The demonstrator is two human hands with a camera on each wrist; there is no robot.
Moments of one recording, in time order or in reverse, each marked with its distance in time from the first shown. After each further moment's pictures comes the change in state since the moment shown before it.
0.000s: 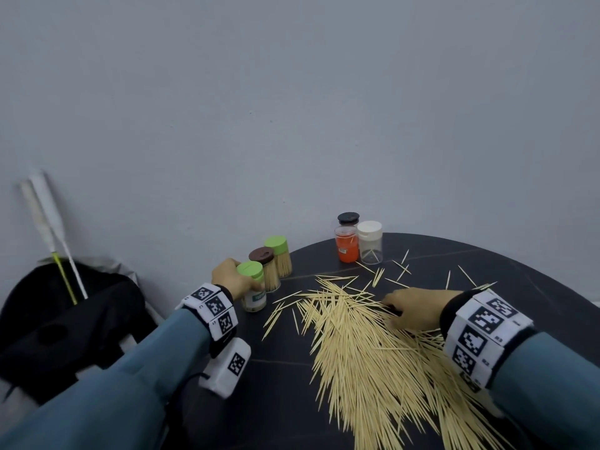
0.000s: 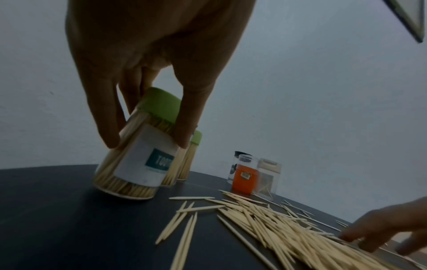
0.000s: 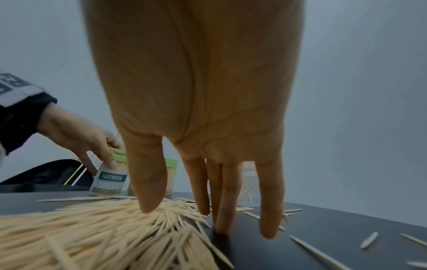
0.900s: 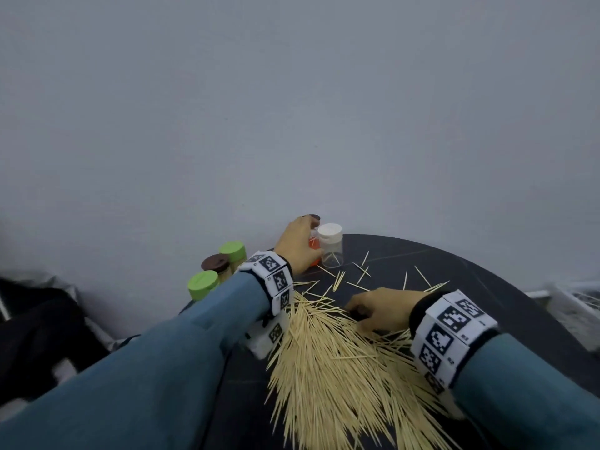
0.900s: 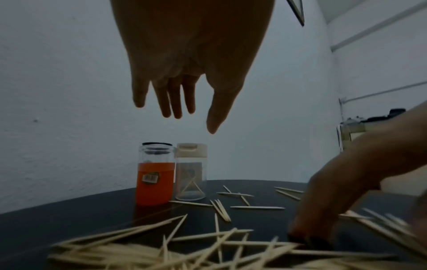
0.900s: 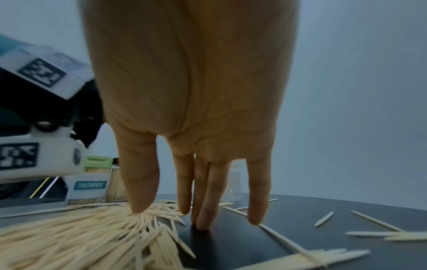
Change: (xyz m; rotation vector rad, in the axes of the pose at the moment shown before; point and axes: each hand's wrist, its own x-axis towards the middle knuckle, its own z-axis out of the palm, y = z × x) left_hand -0.021 0.132 0.096 0.153 -0.204 0.710; right_hand -0.008 0.016 -0.007 0.112 -0.033 -0.010
